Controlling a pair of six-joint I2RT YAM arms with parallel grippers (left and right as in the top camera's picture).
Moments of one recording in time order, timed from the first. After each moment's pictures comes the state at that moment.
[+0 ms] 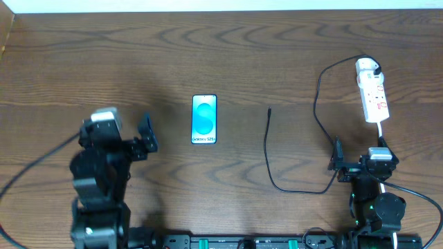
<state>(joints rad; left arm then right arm) 0.08 0.60 0.65 -0.41 0.05 -0.12 -0.06 0.01 0.01 -0.07 -0.04 -0.04</state>
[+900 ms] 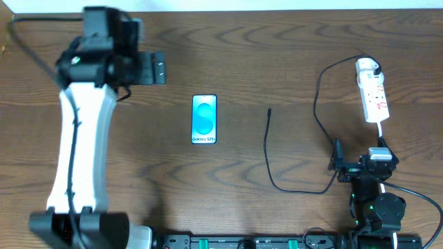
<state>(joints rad) -0.04 1.64 1.72 -1.12 0.05 -0.02 -0.06 0.01 0.01 -0.07 -0.04 -0.04</state>
